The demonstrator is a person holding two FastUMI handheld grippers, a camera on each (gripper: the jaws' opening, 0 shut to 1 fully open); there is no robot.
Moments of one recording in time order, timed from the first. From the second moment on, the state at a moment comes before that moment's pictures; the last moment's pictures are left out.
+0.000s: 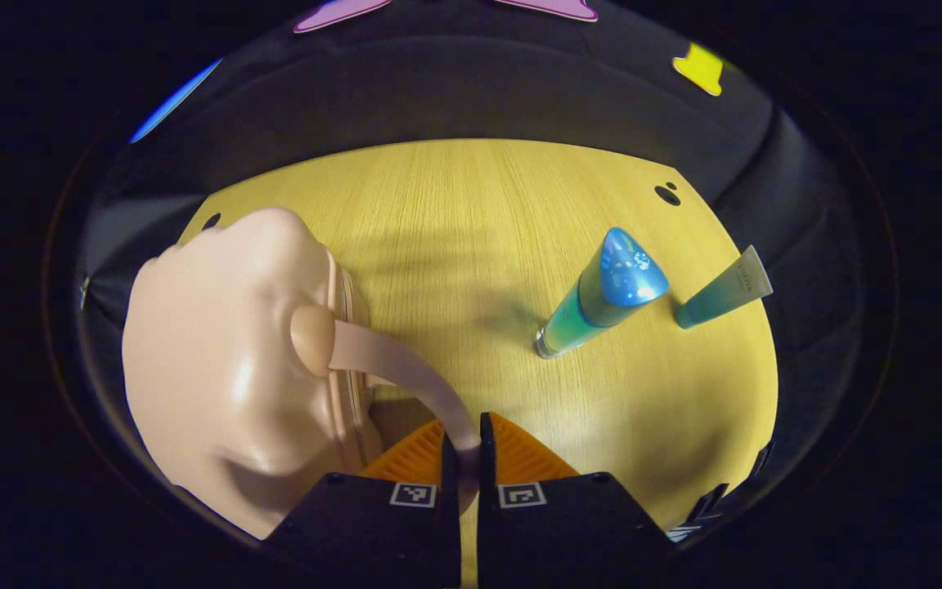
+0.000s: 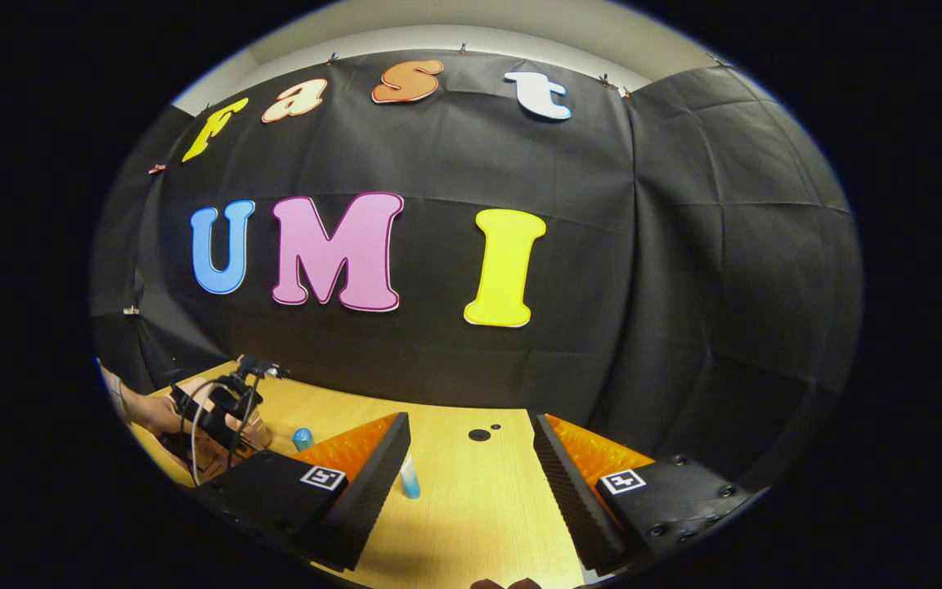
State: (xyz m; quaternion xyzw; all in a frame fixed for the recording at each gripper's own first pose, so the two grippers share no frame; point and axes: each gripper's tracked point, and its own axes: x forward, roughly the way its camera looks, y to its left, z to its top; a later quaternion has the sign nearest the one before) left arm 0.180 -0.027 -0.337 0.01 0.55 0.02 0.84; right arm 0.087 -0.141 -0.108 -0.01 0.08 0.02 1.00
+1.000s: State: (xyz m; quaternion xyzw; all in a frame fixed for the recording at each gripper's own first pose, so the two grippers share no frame) left arm 0.109 0.500 -0.151 -0.11 0.39 0.15 0.90; right arm 0.100 0.049 -0.071 0.00 0.10 0.03 1.00
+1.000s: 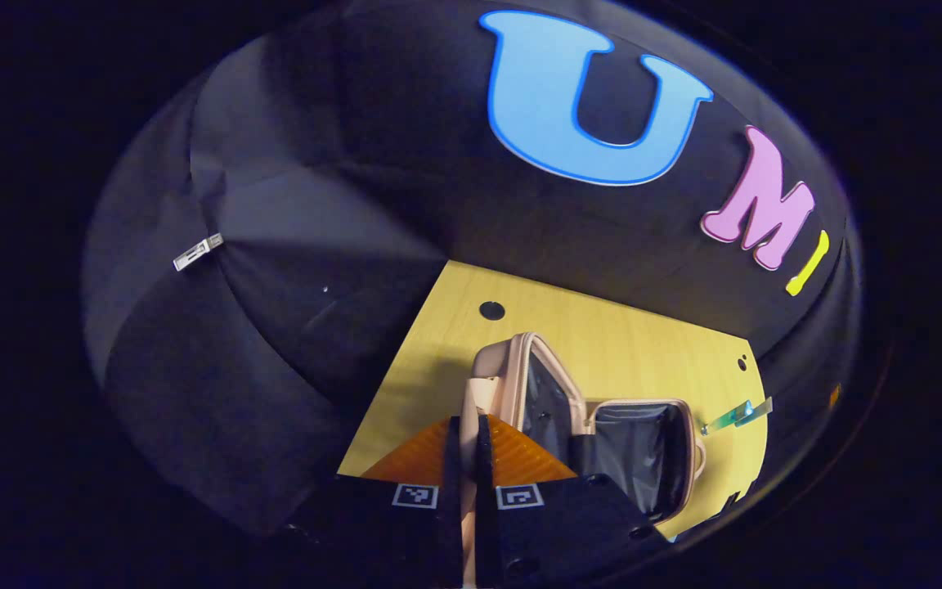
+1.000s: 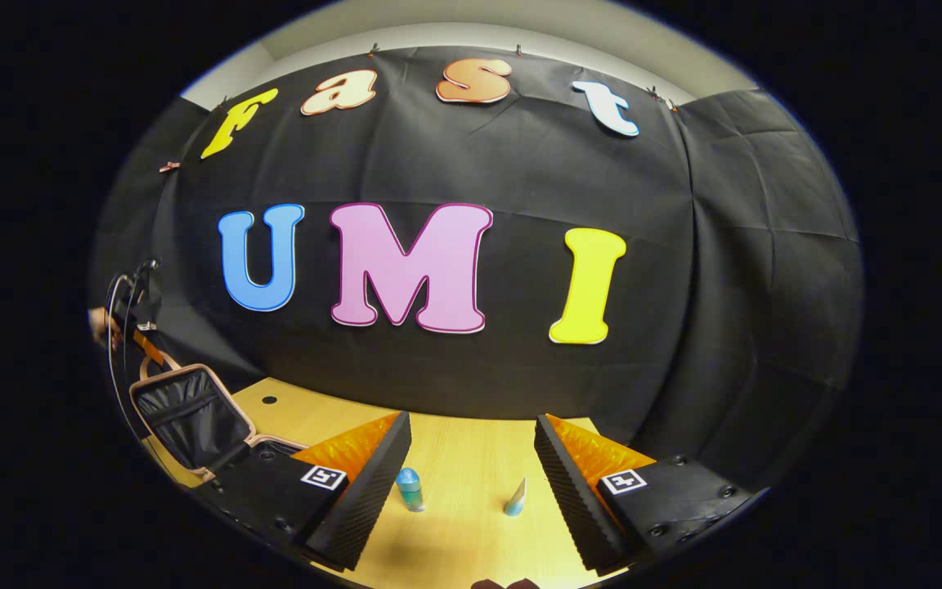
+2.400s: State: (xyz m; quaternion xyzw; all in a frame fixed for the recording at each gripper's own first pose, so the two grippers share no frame) left arm 0.096 0.249 -0.070 -0.08 0.06 0.08 0.99; right arm 0.064 0.036 -0.074 -0.02 0.07 0.01 1.00
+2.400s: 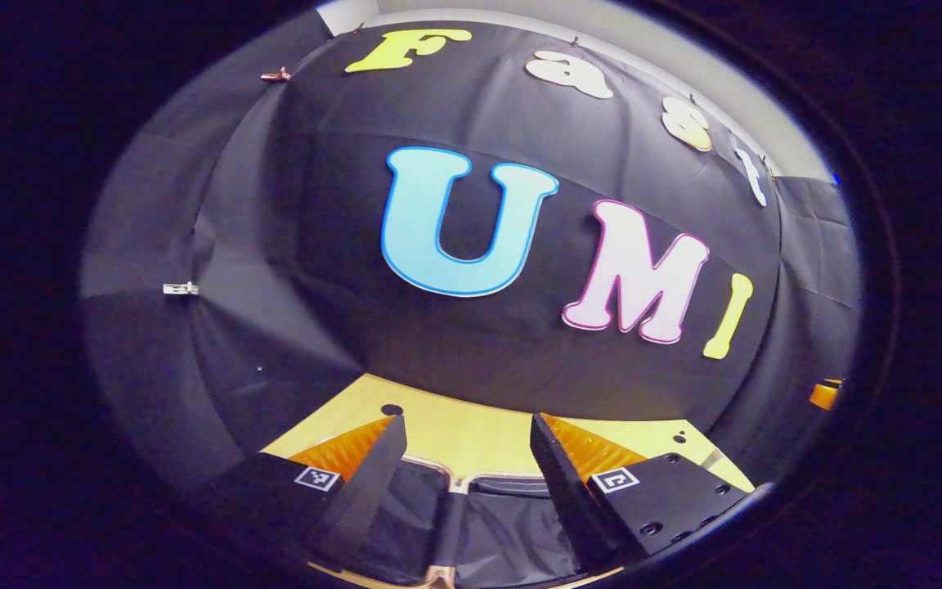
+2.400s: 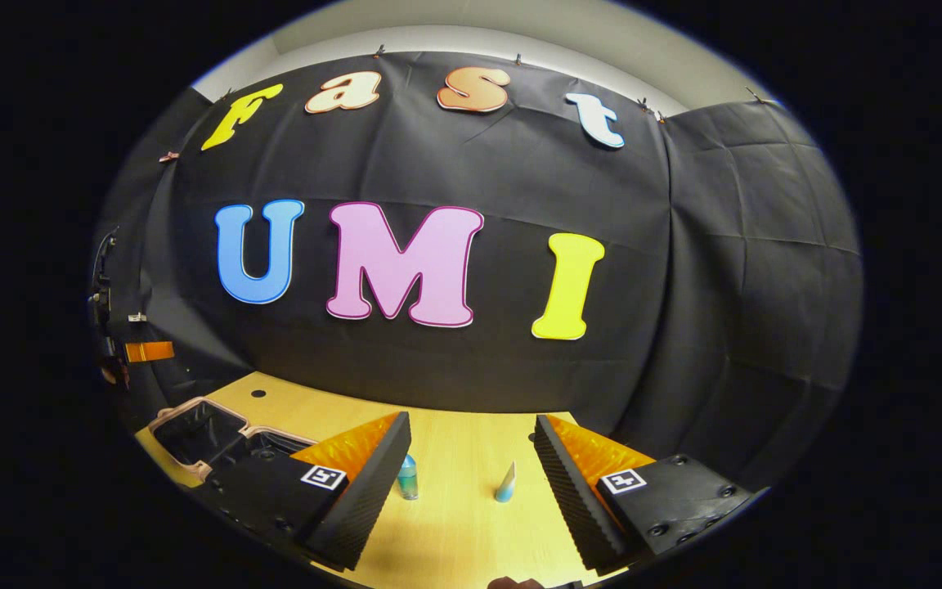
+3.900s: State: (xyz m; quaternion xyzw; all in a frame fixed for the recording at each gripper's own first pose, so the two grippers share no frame) left arm 0.287 -0.114 -0.368 0.09 0.25 -0.05 0.96; right arm 0.218 -0.035 -0.321 -0.01 0.24 0.09 0.97
